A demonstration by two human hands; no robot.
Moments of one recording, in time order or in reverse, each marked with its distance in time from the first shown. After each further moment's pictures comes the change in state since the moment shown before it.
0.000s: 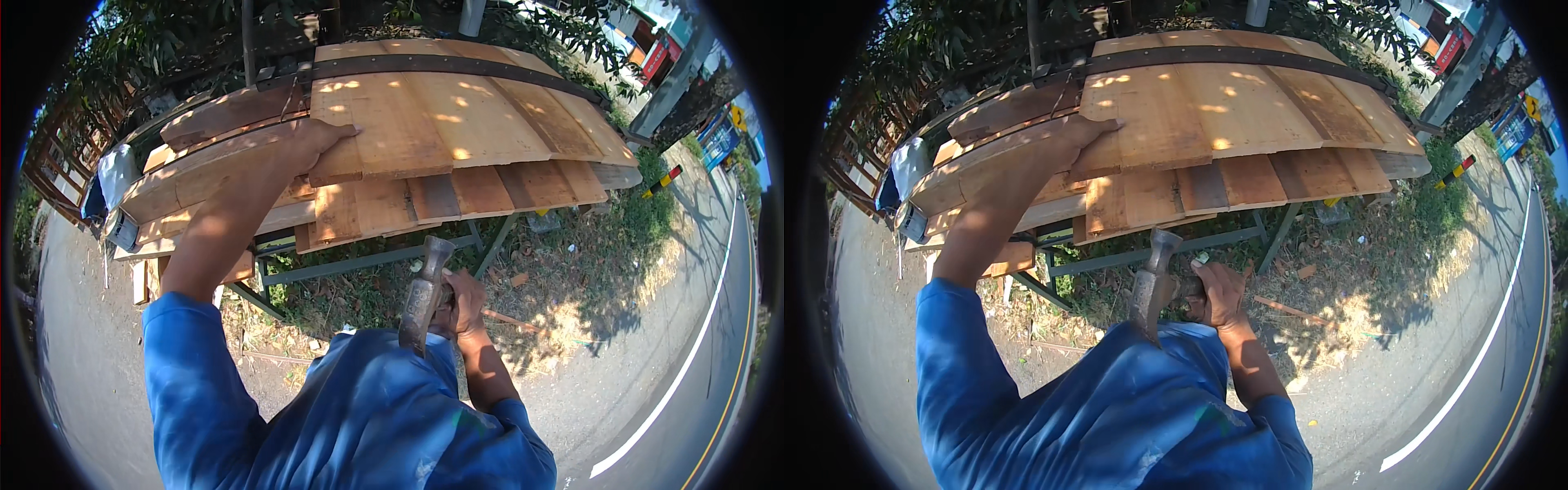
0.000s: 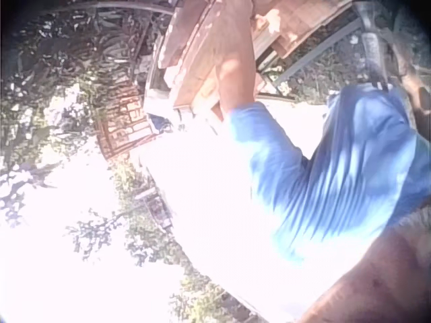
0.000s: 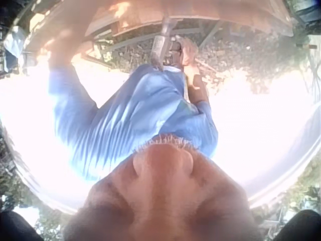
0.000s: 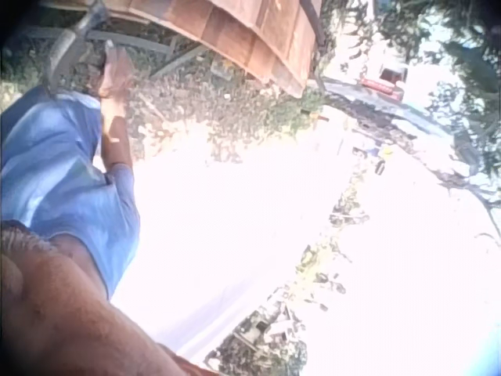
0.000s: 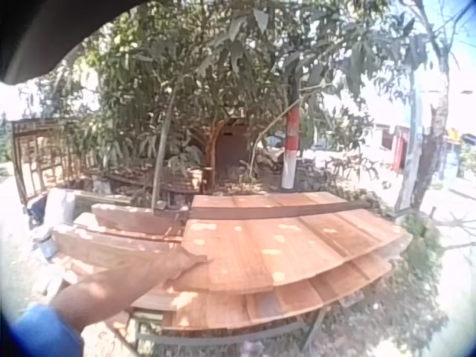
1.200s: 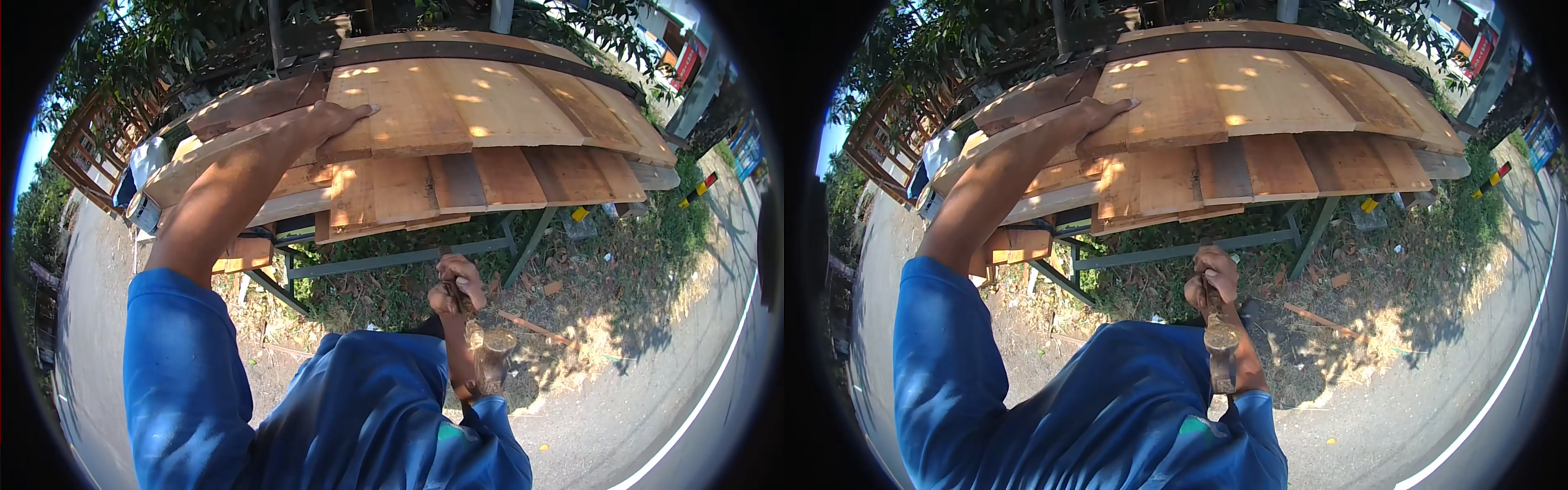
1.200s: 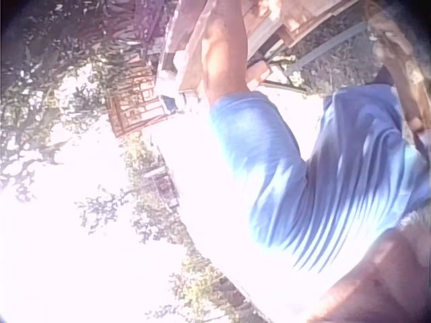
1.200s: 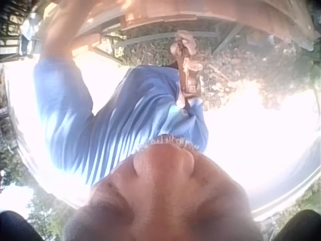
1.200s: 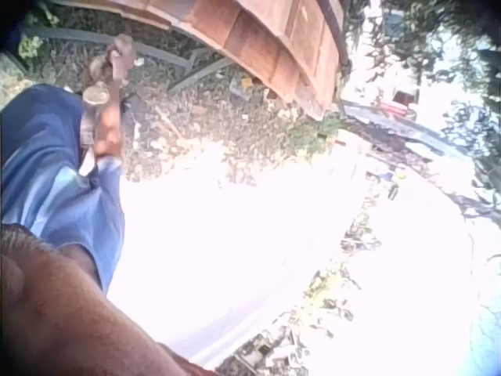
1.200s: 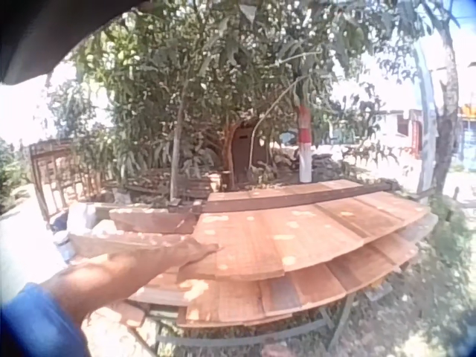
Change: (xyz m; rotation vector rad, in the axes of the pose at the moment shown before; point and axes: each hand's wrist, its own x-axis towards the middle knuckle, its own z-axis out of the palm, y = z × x) left_hand -0.007 0.004 0.007 0.538 0.203 0.015; right_hand -0.051 0.042 0.123 0.531 0.671 -0.006
